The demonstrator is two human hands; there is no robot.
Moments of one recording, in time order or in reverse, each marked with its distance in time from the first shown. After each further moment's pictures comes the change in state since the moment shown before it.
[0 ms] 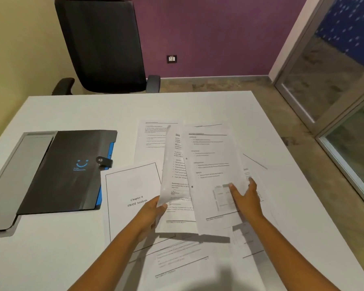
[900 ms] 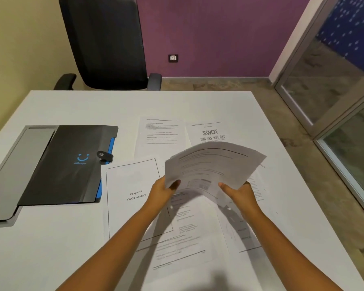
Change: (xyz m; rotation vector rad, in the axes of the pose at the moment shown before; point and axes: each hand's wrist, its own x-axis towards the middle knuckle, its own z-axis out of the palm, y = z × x) left_hand 0.007 0.036 0.035 0.311 0.196 0.401; right_hand -0.023 -0.025 -0.002 0.282 -0.149 -0.060
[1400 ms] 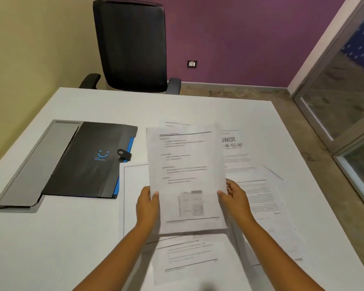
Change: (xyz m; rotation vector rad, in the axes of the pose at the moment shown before) left_hand -0.026 -0.045 -0.041 -0.072 0.455 -0.216; right_hand -0.009 -0.005 0.052 -0.112 -0.142 -0.139
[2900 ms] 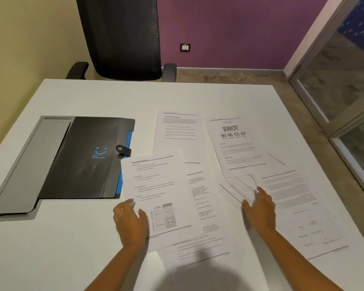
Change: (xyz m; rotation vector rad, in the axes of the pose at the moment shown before) left_hand 0.009 -0.061 -0.038 0.409 0.269 -0.016; right_hand 0.003 0.077 -0.020 -0.713 0.332 0.170
